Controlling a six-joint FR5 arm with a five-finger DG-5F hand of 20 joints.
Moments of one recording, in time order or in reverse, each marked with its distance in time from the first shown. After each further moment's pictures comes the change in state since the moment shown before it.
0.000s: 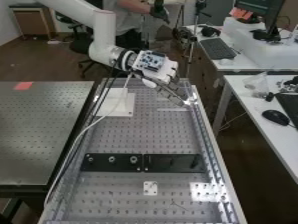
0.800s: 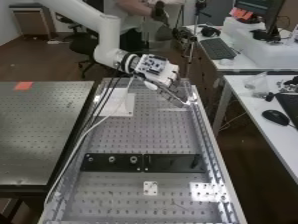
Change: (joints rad) arm 0.034 -0.064 0.045 -0.013 0.053 0.023
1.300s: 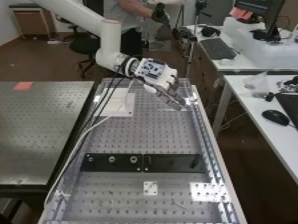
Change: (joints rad) arm 0.012 -0.028 -0.003 0.044 0.045 -0.002
